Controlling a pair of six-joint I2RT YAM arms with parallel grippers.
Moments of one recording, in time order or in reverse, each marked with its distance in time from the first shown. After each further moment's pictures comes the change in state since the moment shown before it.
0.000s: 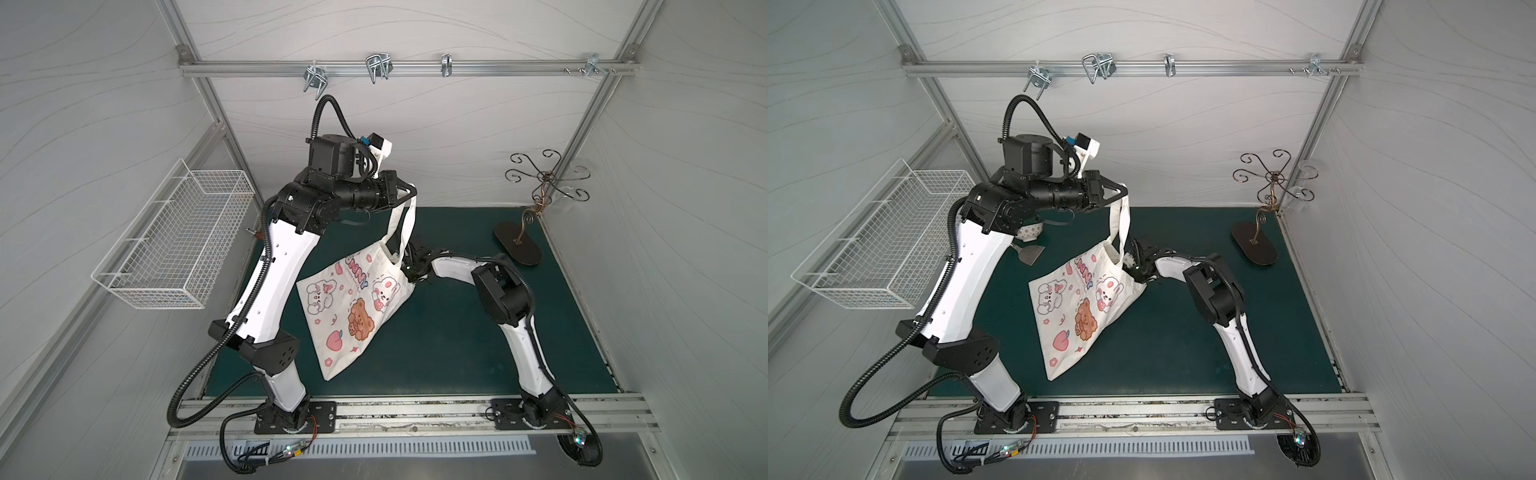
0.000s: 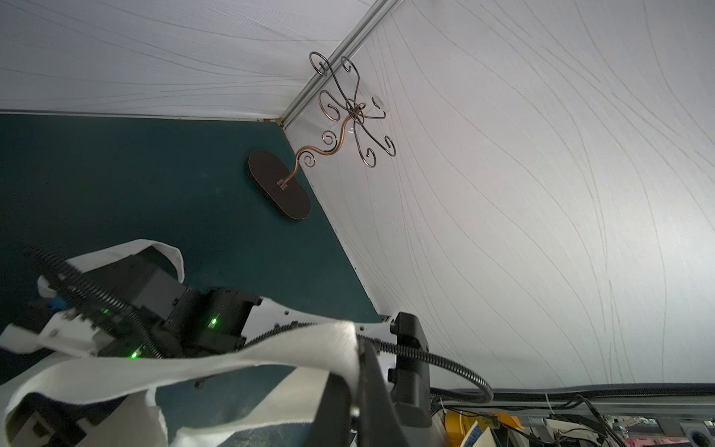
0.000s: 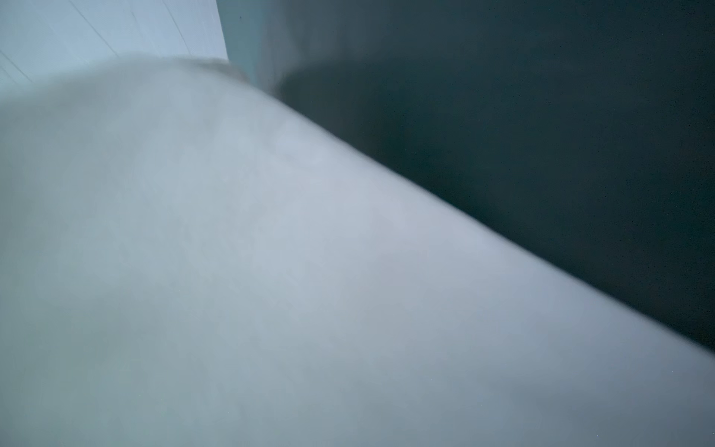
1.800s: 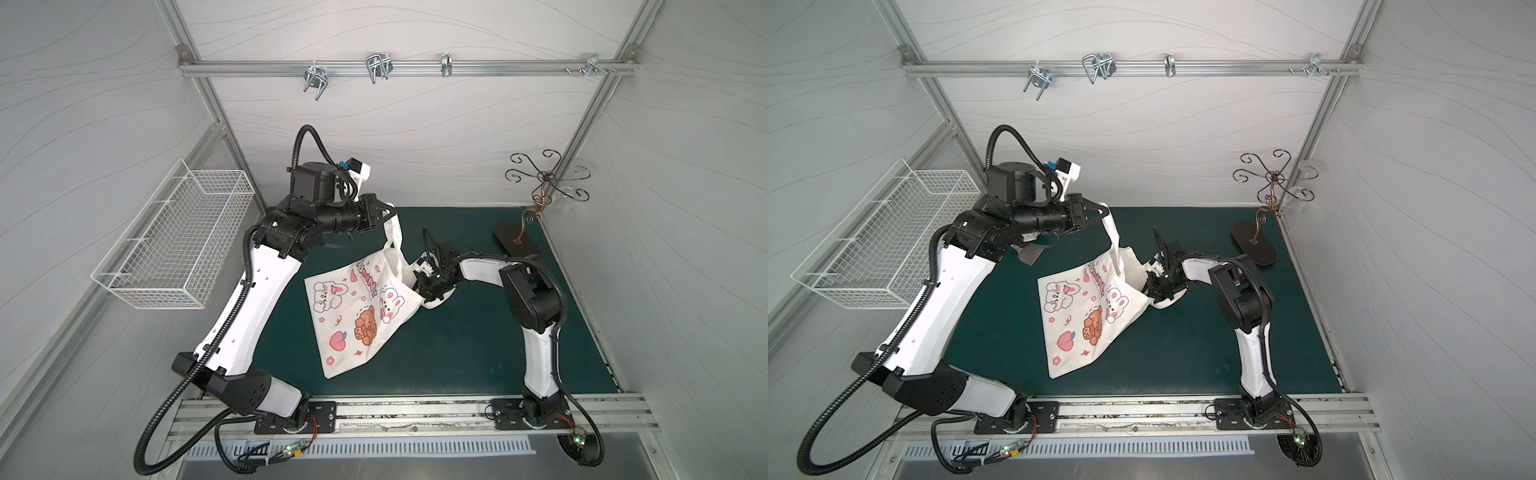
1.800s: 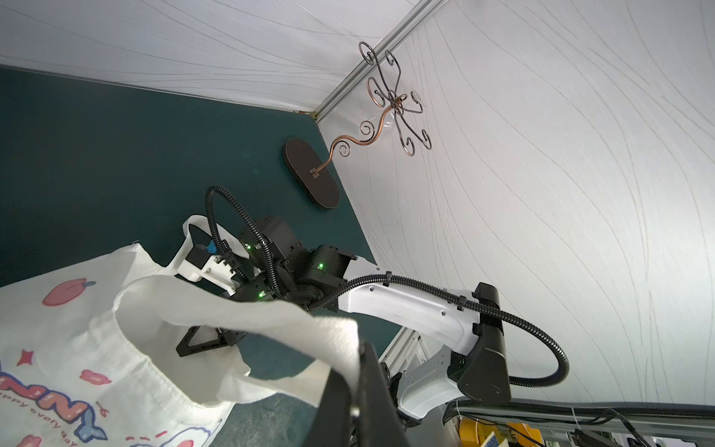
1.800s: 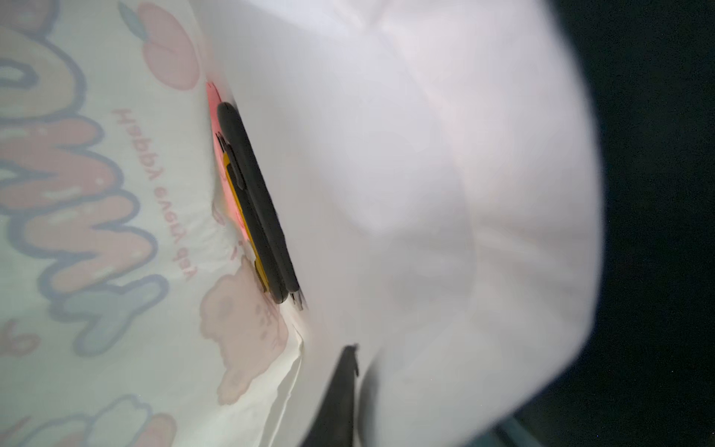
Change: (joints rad) left arm 0.080 -0.267 -0.465 0.158 -0.013 0.002; right arm -0.098 -0.202 -0.289 -0.153 0.034 -0.203
